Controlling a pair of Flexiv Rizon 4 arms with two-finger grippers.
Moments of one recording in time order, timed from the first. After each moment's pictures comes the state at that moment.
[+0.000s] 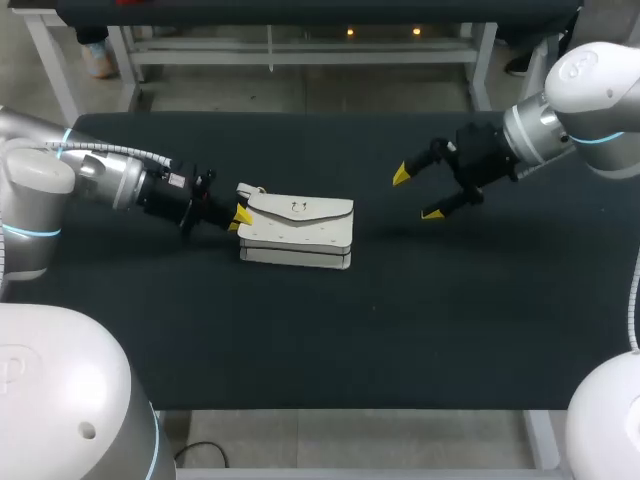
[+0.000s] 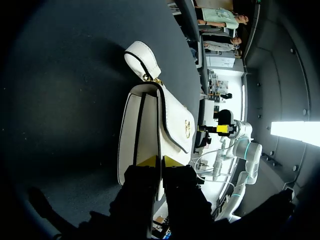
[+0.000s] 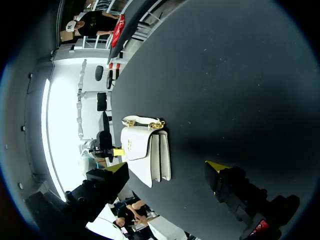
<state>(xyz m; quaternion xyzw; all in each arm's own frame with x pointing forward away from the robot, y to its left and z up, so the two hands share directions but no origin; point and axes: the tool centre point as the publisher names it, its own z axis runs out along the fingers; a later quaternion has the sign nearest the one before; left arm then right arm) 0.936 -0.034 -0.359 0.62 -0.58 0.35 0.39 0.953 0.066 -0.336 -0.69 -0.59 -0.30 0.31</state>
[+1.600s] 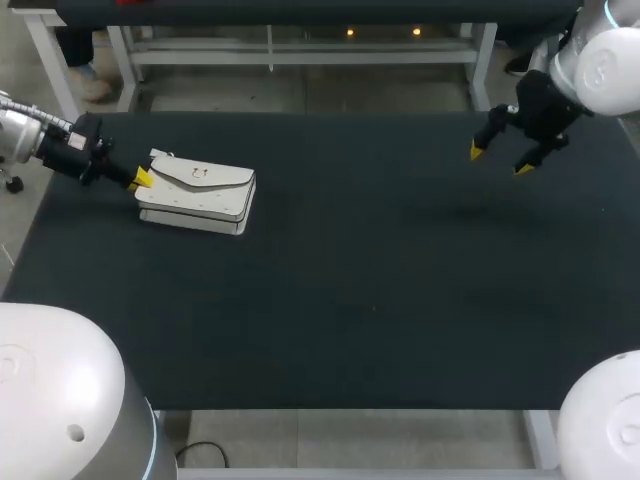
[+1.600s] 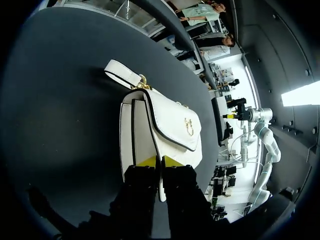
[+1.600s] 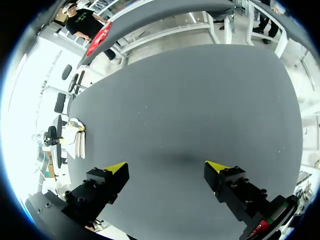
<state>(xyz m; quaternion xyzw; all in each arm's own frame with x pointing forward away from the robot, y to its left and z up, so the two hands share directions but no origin) 1.025 0.159 -0.350 0.57 -0.69 0.37 0.26 1.015 -0.090 -0.313 -0.71 -0.67 -0.20 0.08</state>
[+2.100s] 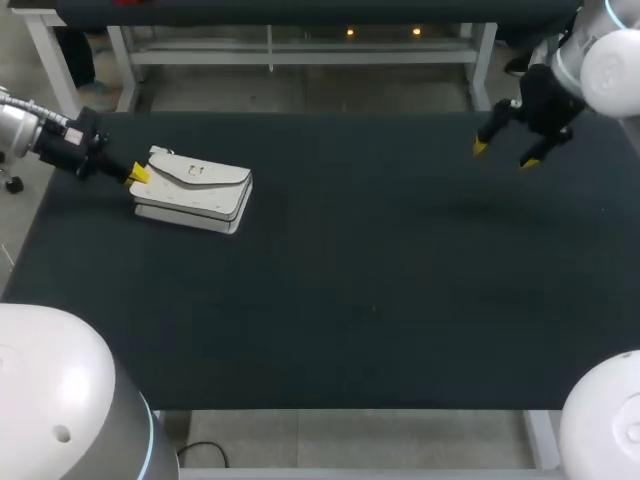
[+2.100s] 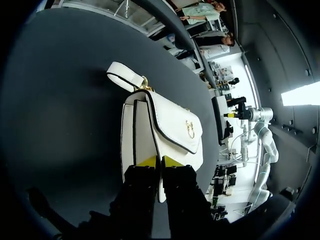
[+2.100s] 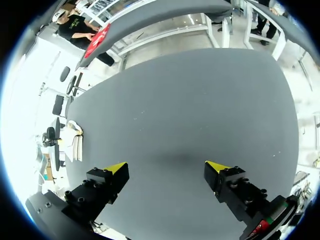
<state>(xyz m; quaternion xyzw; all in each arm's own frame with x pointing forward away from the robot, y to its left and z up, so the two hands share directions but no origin) 1.044 0.173 -0.350 0.57 -0.68 0.37 0.26 1.026 -0.106 -0.309 -0.72 -0.67 -0.19 0.05</state>
